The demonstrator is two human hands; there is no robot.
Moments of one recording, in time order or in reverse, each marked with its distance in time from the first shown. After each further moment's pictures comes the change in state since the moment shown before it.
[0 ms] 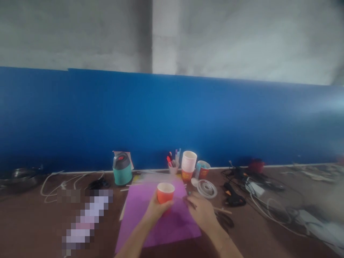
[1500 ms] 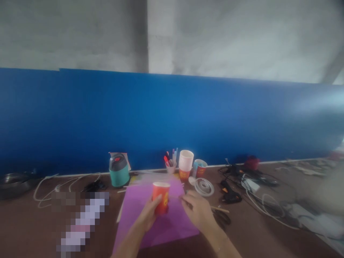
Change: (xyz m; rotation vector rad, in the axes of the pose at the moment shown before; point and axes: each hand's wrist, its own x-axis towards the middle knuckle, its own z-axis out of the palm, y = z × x) left_hand -0.003 -0.005 -0.010 -0.352 -0.147 -0.177; right_hand -0.003 -0.018 -0.010 -0.014 0.058 -0.069
